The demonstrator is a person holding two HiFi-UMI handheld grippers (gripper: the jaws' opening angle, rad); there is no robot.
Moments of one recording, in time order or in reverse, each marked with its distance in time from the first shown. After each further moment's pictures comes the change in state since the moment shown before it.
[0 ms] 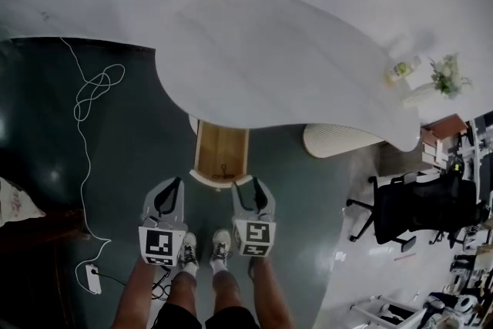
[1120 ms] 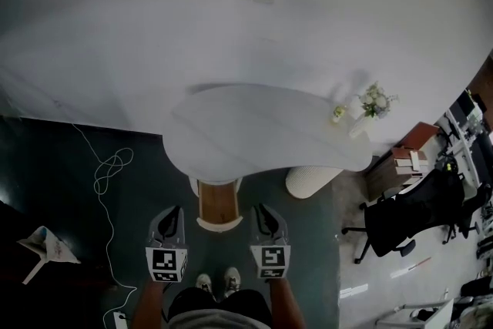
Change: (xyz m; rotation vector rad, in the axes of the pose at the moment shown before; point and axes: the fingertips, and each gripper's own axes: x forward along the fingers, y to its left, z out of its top) left arm -0.102 -0.011 0.248 0.074 -0.113 -0.001; right arm -0.195 -0.029 0.272 -0.096 -0.252 -0.087
